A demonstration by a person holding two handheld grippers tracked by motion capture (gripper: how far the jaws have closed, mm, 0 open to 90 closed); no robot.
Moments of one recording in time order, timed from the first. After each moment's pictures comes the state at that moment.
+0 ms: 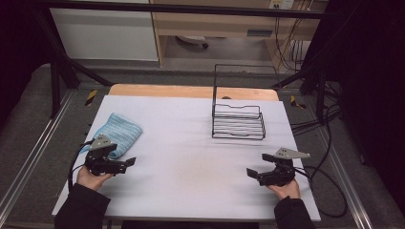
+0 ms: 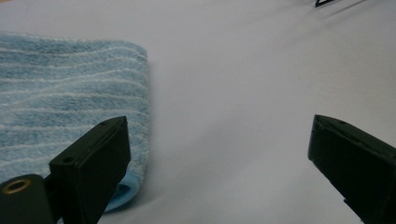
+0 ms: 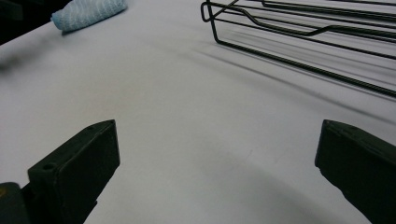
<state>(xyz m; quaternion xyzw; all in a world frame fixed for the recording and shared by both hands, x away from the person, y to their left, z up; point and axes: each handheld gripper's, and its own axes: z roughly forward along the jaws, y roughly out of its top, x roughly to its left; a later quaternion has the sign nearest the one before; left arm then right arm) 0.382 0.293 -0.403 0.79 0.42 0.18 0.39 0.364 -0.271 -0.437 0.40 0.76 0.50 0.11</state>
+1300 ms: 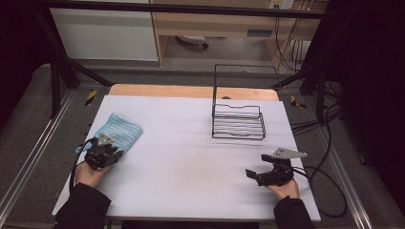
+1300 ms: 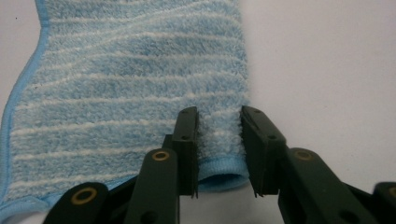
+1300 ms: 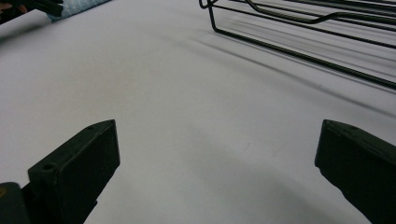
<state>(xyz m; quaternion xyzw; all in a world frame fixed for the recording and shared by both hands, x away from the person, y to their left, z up) 0.410 0.309 -0.437 0.81 0.46 0.23 0.28 0.366 -0.268 -0.441 0.40 0.78 0.48 0.11</state>
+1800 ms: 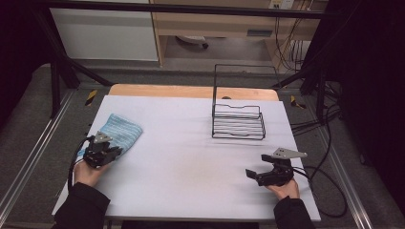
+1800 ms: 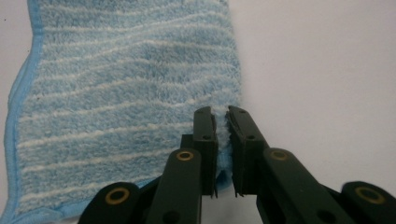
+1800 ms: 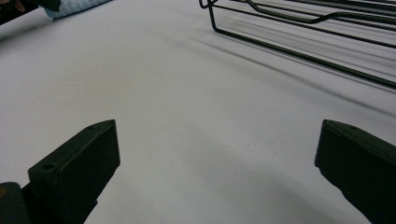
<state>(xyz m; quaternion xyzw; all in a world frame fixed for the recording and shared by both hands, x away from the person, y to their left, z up) 0.410 0.312 -0.429 0.80 0.47 0.20 0.31 0.366 -0.268 -0.441 0.40 0.78 0.48 0.11</state>
